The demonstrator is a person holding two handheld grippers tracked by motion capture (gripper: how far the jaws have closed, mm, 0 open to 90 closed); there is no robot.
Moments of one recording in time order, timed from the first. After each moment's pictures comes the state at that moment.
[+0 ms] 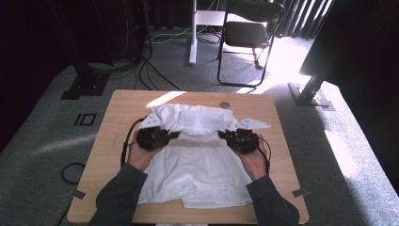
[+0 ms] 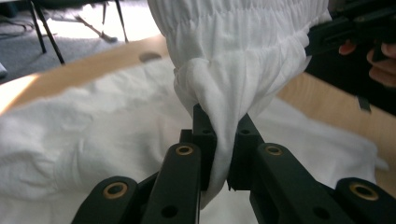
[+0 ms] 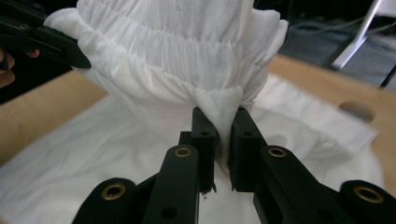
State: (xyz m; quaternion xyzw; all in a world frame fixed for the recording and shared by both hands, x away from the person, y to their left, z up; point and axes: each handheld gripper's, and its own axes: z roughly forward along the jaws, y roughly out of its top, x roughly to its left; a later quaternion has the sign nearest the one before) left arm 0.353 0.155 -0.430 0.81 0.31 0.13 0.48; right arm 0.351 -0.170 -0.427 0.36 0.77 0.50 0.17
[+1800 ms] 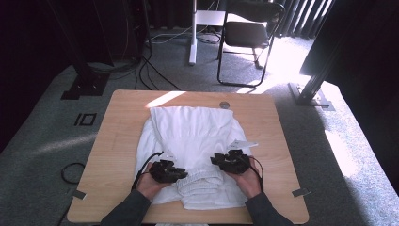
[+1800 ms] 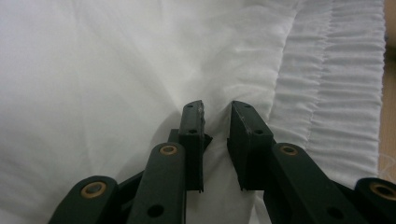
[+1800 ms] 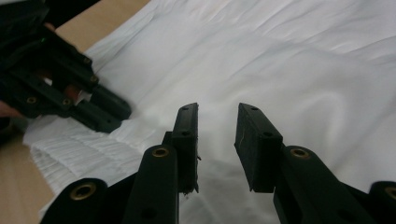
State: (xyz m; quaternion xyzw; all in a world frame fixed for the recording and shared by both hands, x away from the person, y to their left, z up) left arm 0.323 0.132 -0.533 0.87 0.31 0.00 0.39; right arm 0.331 -0.157 -0.502 0.37 0.80 0.46 0.07
